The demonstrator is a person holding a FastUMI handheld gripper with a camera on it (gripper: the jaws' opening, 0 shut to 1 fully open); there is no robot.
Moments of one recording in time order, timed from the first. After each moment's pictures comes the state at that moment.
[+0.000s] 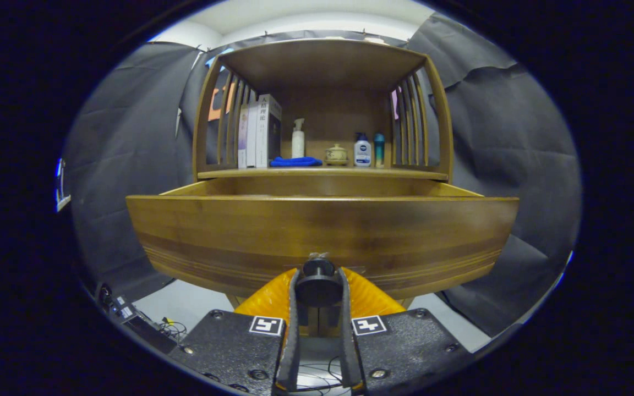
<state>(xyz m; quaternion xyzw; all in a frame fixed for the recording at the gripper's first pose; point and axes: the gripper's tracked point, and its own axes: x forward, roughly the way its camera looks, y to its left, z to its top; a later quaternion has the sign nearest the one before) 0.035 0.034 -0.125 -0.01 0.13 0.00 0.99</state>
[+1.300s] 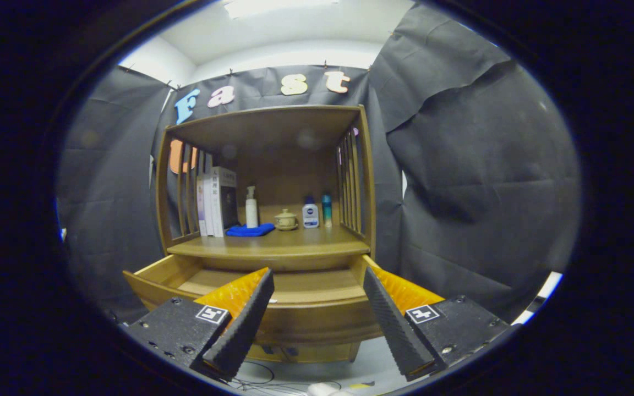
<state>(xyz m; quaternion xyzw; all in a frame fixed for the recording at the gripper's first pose) 0.010 -0.089 0.053 0.02 0.02 -0.06 1.00</state>
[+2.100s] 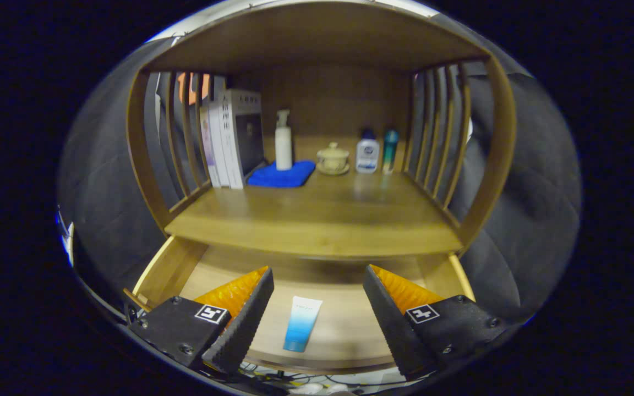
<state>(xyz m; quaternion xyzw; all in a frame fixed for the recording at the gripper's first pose) 0.167 0.018 0.004 -0.01 0.33 0.02 0.94</state>
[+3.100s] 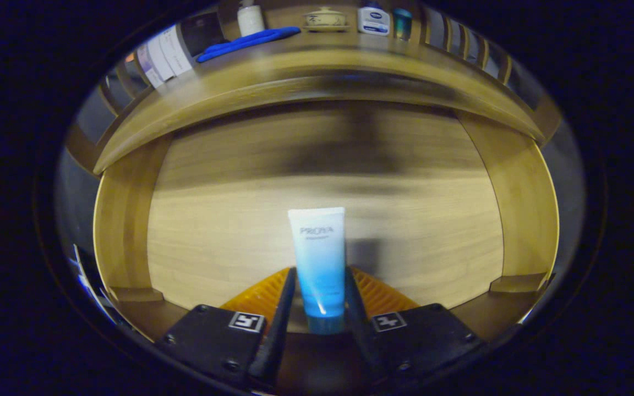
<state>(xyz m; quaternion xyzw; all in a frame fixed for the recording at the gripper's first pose) 0.141 0.029 -0.128 0.06 0.59 -0.05 0.81</state>
